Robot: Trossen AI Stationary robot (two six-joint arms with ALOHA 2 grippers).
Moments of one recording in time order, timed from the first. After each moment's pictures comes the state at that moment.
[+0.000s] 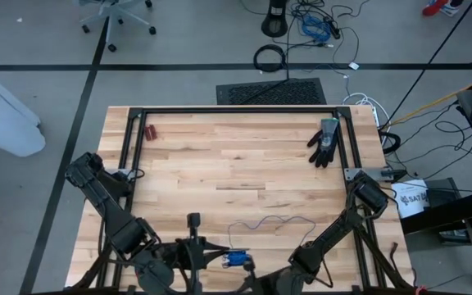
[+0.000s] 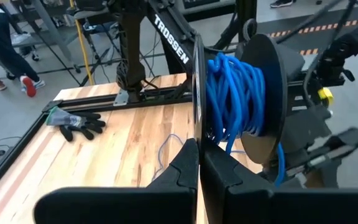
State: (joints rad) left arm -0.79 1.72 1.76 -0.53 -0.82 -0.22; right arm 0.76 2.11 1.36 0.61 0.39 0.15
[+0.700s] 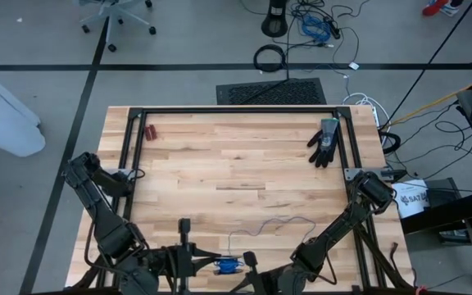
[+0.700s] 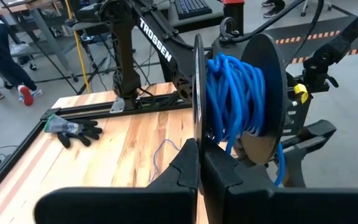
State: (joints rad) left arm -0.85 1.71 1.76 -0.52 -0.87 -0.22; right arm 0.76 2.05 1.36 0.52 0.44 0.18
